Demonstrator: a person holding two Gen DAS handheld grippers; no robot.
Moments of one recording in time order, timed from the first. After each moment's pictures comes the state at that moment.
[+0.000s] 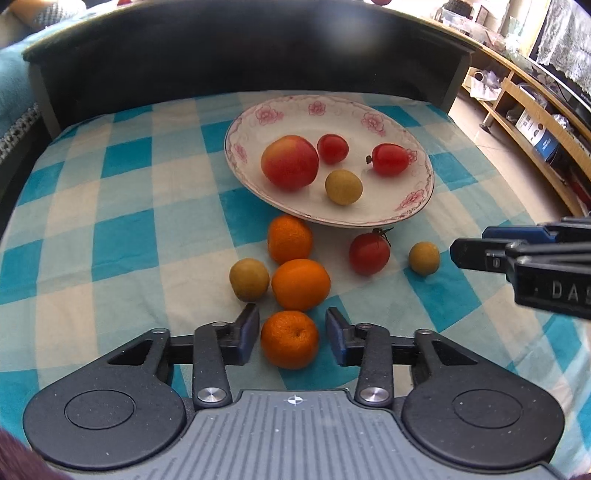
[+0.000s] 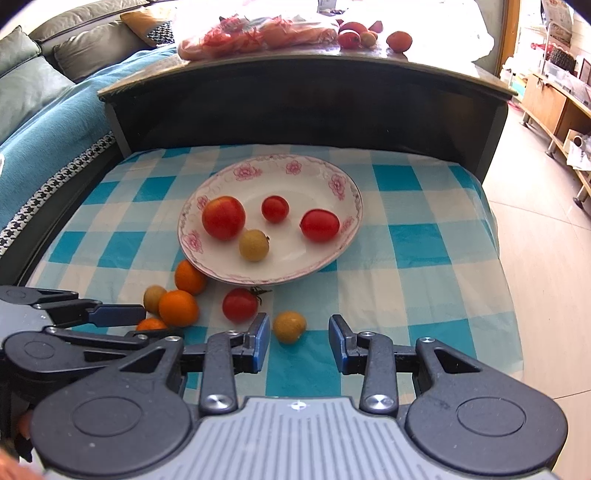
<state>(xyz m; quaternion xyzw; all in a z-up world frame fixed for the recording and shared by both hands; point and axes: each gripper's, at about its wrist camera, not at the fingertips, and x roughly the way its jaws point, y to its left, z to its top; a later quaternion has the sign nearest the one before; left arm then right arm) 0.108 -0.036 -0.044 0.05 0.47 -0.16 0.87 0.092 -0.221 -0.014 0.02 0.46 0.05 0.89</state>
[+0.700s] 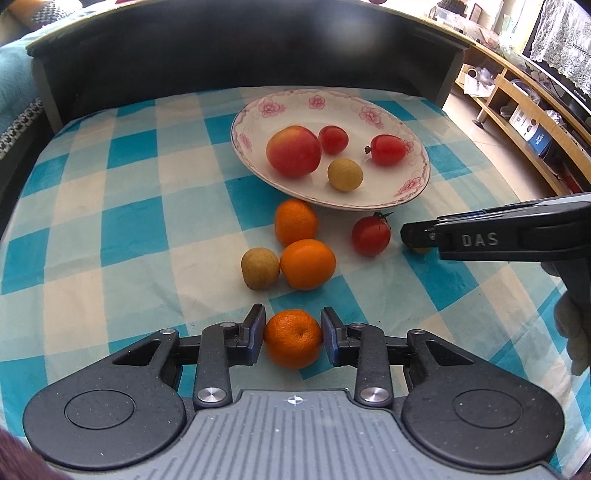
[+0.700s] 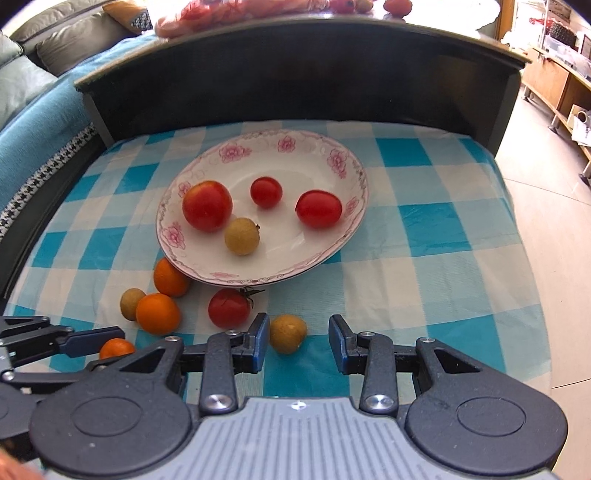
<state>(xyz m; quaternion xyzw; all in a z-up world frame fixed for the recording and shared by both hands) 0.102 -0.024 -0.044 0.04 0.48 -0.17 0.86 0.124 -0.218 -0.043 0.04 0.49 0.04 0.87</state>
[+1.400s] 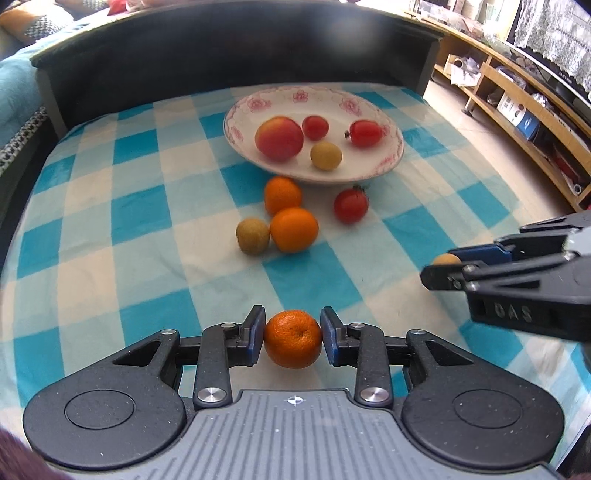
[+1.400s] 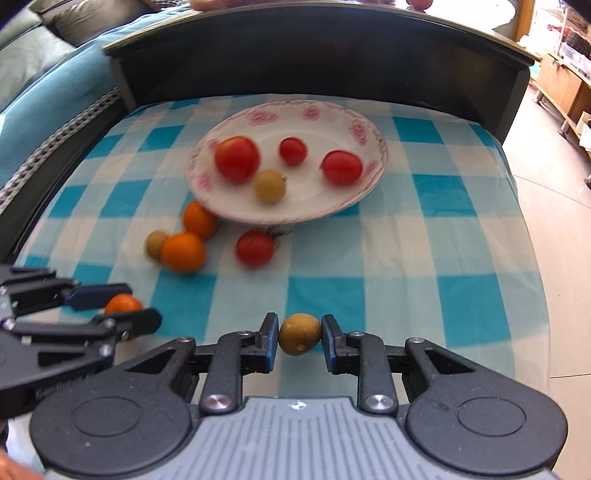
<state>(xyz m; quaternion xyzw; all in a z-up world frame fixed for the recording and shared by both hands) 0.067 -0.020 -0.038 0.07 0.48 -0.18 0.86 0.070 -0.202 -0.036 0.00 0.50 0.07 0.86</state>
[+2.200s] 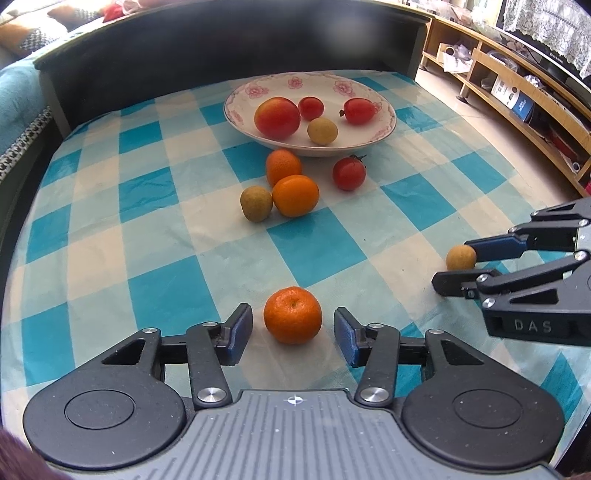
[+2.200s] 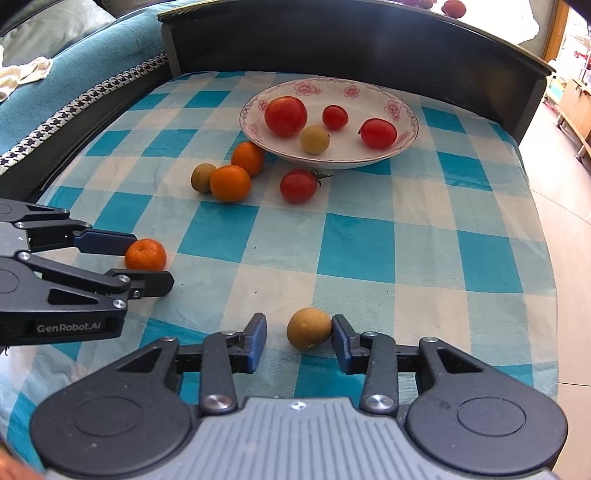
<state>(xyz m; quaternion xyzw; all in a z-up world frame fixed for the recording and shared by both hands) 0.044 -0.014 -0.046 0.09 0.47 -0.19 0.86 0.026 -0.189 -0.049 -0.04 0.49 0.10 0.86</state>
